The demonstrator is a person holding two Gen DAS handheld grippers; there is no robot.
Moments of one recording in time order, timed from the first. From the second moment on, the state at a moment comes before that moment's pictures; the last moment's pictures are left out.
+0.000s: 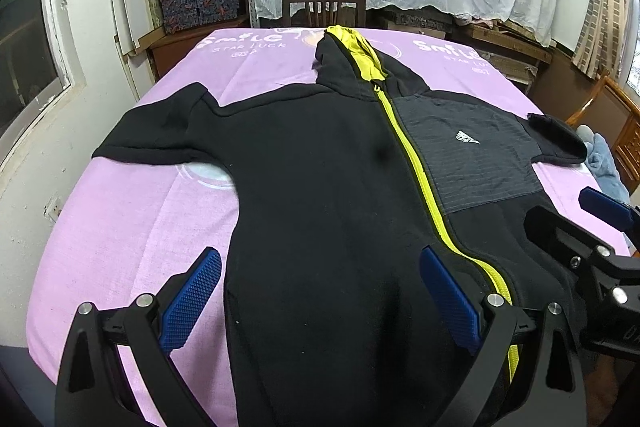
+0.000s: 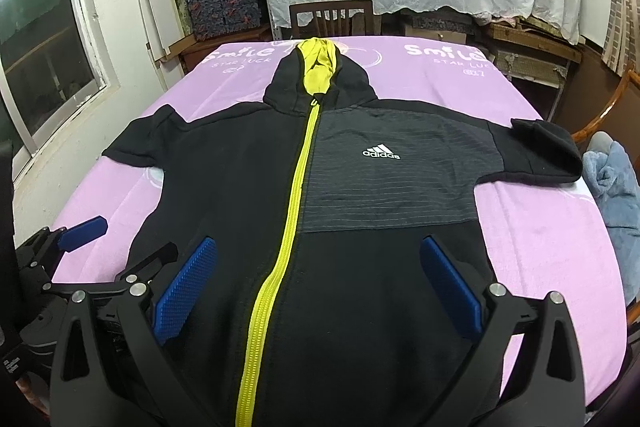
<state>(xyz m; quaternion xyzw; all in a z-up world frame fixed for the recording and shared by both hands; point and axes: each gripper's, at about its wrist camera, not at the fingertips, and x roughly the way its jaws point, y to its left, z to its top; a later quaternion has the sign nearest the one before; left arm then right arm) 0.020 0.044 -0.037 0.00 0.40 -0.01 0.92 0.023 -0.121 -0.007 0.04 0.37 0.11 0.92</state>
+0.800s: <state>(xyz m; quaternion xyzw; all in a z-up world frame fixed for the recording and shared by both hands) 0.025 0.040 -0.041 0.02 0.40 0.01 0.92 0.029 -0.139 -0.008 0.05 0.37 0.09 0.92</state>
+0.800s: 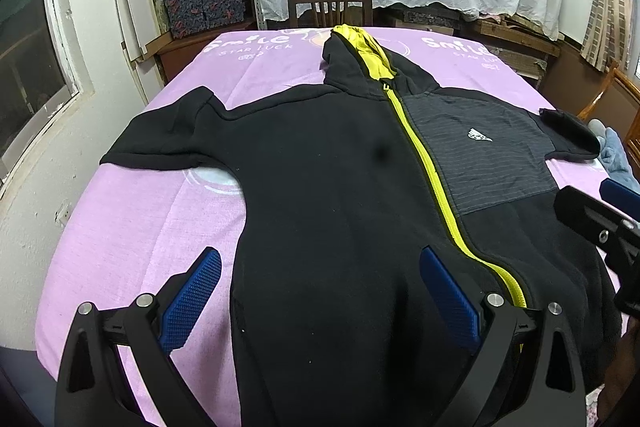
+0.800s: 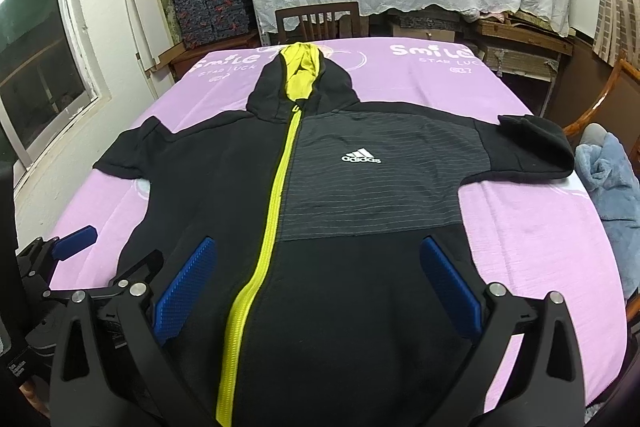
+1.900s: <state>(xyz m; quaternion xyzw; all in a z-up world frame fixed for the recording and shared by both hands) 0.032 0.044 -0.049 0.02 0.40 0.02 0.92 0.036 -0.150 -0.014 0.06 0.37 0.08 0.92</state>
